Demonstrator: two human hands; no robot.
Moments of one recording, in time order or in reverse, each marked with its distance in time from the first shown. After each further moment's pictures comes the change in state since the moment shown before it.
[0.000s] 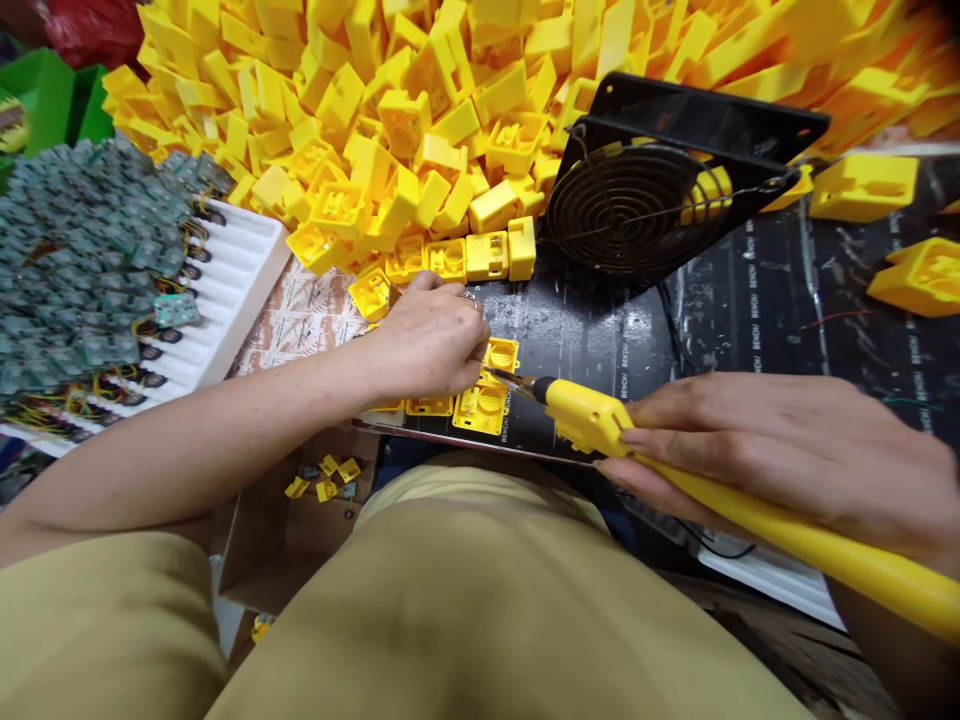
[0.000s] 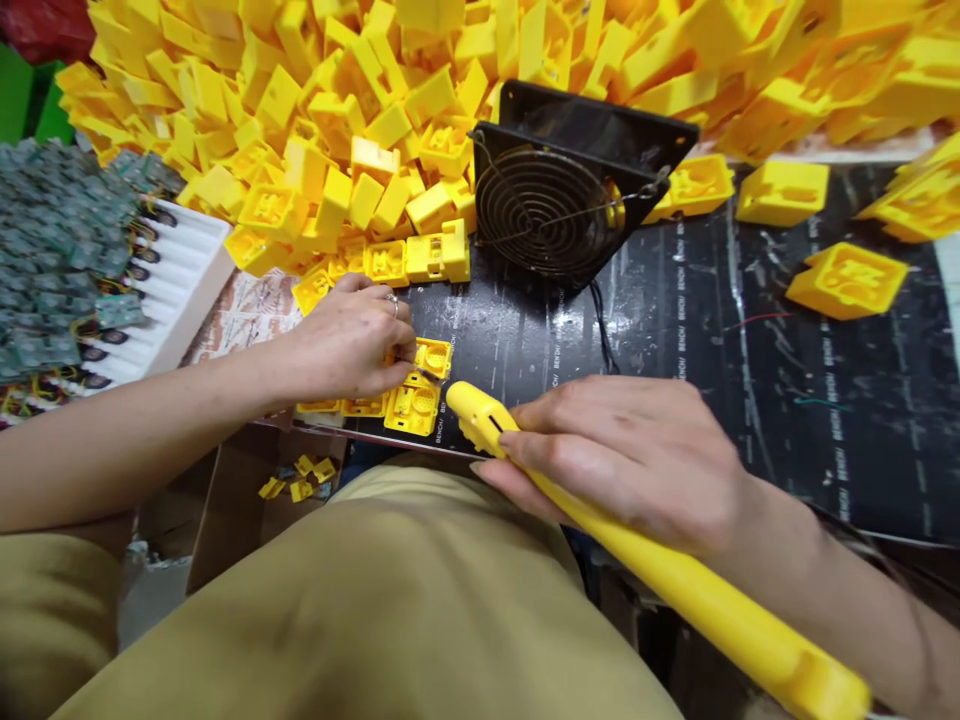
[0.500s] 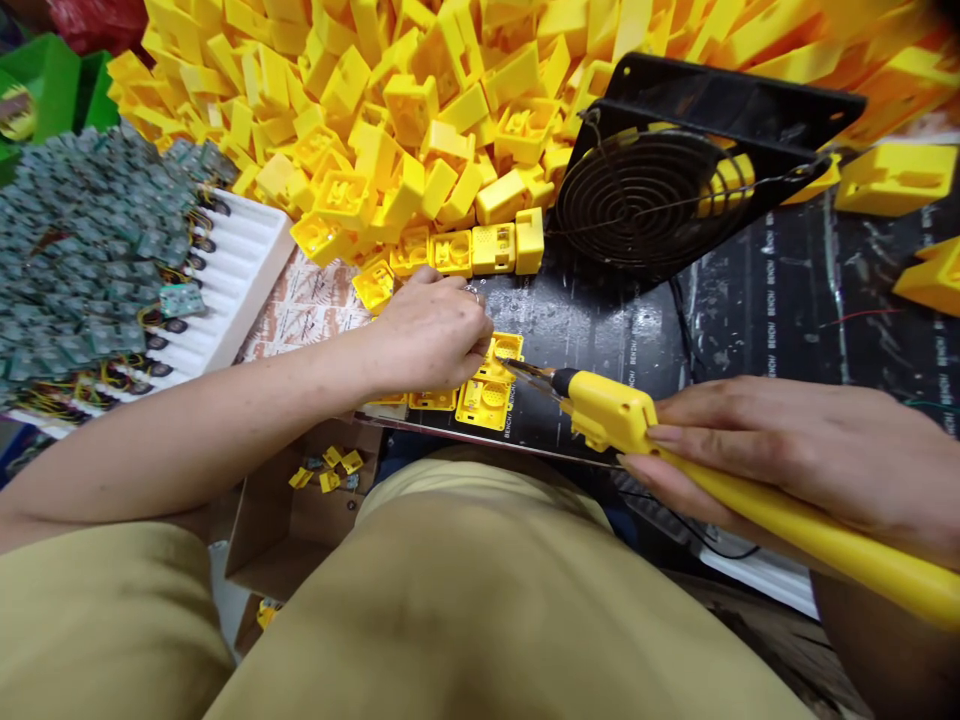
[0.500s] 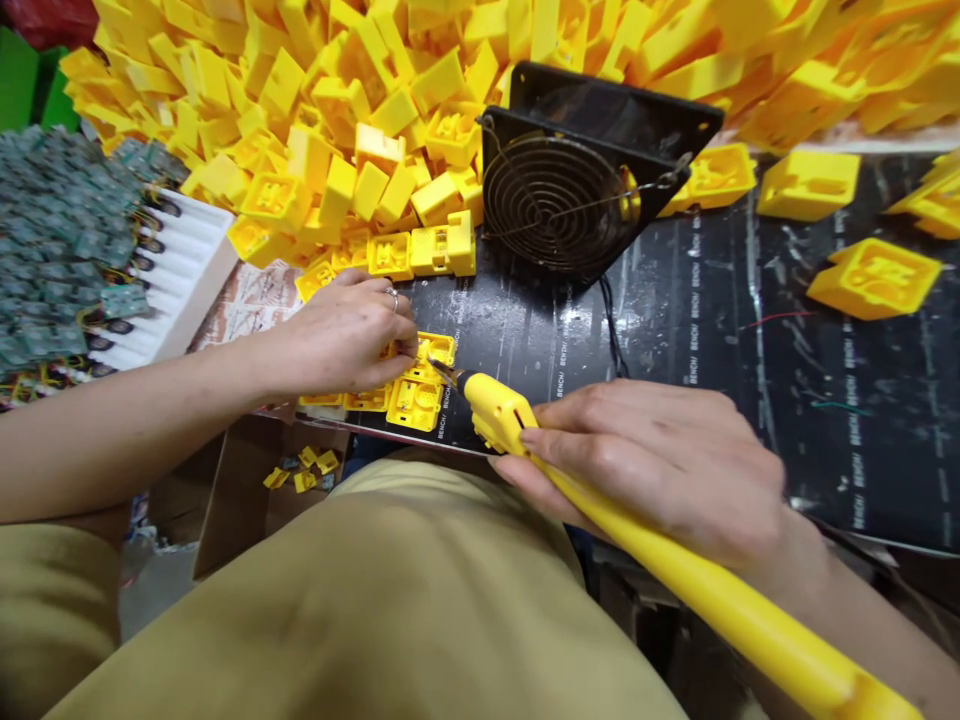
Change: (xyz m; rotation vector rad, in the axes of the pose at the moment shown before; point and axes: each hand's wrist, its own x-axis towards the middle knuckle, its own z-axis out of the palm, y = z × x) left_hand -0.003 0.000 -0.007 -0.006 -0.049 -0.011; right_hand -0.016 0.000 0.003 0.003 -0.020 0.150
